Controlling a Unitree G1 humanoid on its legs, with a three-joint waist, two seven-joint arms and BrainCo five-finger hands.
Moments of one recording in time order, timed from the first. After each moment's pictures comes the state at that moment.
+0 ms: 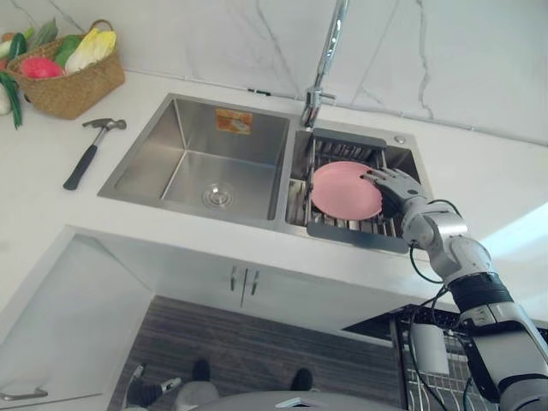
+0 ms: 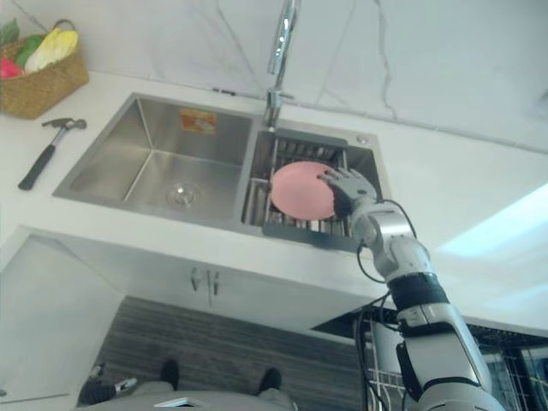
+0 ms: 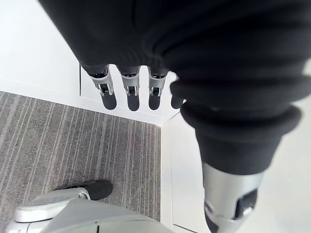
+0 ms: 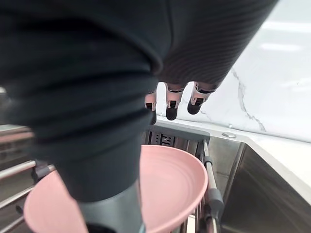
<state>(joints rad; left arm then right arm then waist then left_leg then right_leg) 0.28 0.14 0.15 0.91 0.20 -0.20 0.17 -0.53 -0.70 0.17 0.48 -0.96 -0.12 0.14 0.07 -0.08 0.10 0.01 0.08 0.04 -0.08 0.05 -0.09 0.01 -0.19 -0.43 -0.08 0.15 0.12</state>
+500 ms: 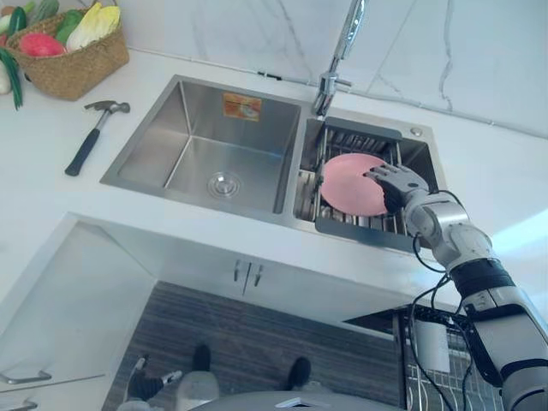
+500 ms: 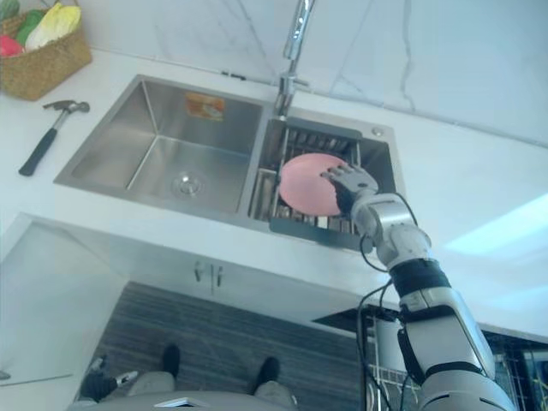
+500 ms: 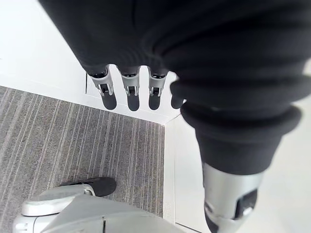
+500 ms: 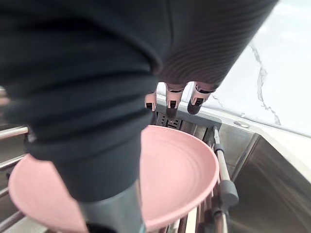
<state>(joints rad) 0.27 0.16 0.11 0.88 0.16 -0.19 0.17 -0.60 -0.73 0.23 0.53 -0.99 -0.13 0.15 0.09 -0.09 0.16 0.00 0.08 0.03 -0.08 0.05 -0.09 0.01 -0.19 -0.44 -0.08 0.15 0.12</state>
